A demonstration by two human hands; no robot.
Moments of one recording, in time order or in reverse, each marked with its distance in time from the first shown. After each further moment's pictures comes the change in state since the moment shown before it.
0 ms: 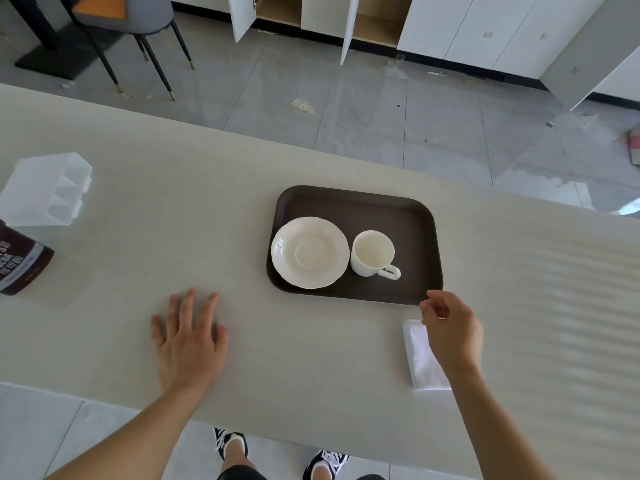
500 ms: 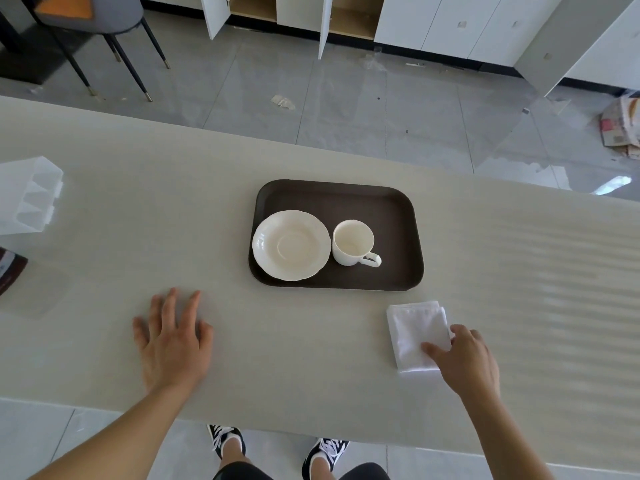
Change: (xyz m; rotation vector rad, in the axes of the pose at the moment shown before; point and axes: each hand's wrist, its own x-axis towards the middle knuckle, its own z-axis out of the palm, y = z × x) left_hand 0.000 0.003 -0.002 -0.031 0.020 0.005; right_hand -0.033 0.062 -0.039 -0.476 -0.220 0.241
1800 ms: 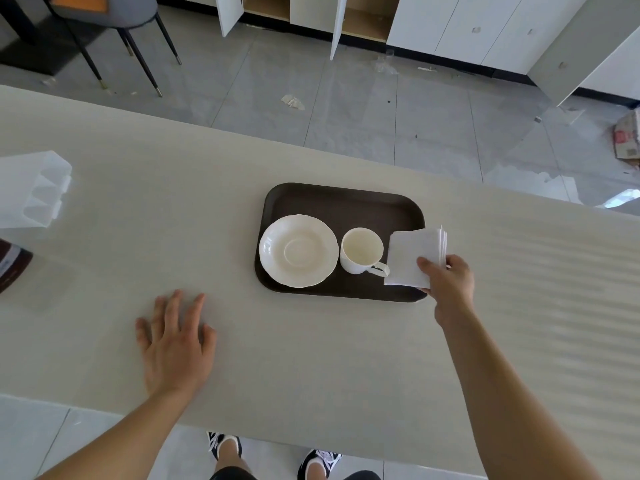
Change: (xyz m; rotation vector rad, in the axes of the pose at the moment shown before) left_hand -0.001 0.002 -0.006 0.016 -0.017 0.003; right_hand 0.082 -0.115 -0.030 0.931 0.079 0.074
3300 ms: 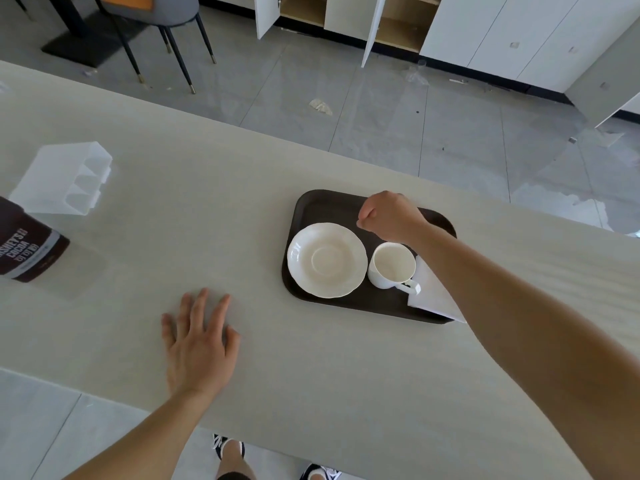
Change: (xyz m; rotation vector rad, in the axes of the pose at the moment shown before) left_hand 0.001 -0.002 0.003 0.009 0.007 -0.017; right_hand 0.006 -0.120 0.139 -1.011 -0.582 -0.761
